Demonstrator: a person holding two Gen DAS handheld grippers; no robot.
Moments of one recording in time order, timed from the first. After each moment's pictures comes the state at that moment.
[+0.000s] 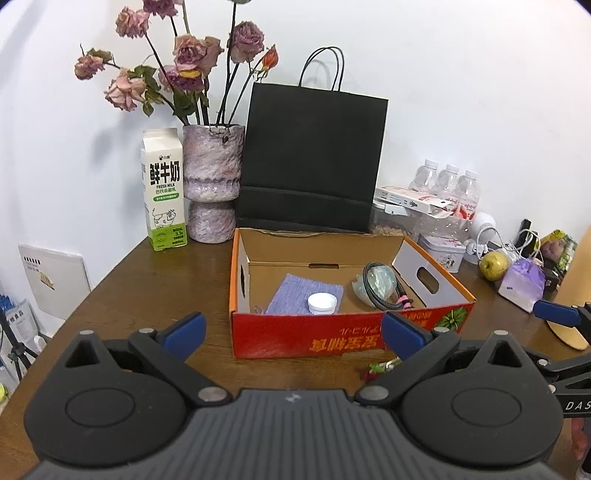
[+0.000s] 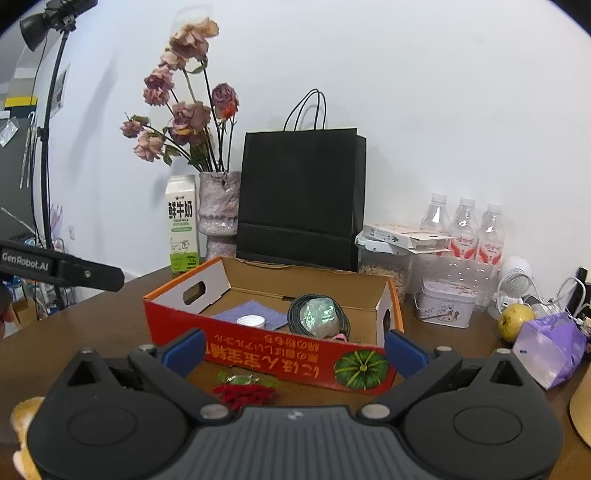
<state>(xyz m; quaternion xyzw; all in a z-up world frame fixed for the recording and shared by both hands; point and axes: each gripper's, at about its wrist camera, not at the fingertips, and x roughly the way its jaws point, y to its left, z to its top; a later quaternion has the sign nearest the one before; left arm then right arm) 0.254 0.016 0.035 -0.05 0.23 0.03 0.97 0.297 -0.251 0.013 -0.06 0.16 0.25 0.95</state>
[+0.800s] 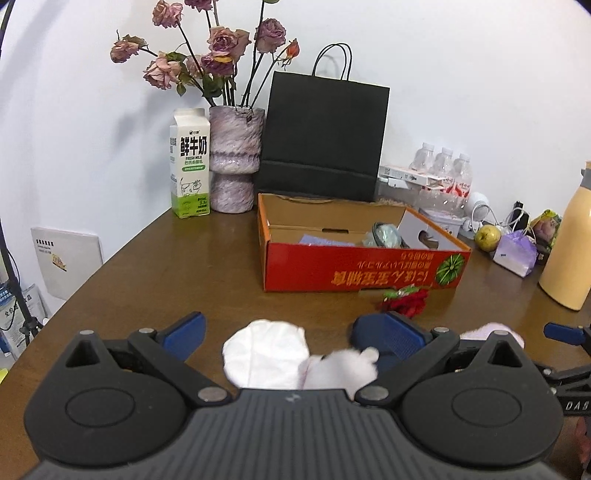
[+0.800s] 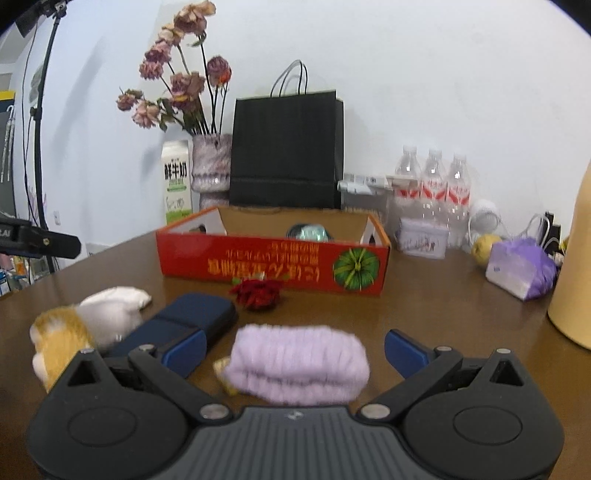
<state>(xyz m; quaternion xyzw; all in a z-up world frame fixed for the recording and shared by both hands) 0.170 0.036 -0.009 -0.05 0.22 0.03 0.97 0.215 -0.262 -0.046 -0.05 0.20 0.21 0.96</state>
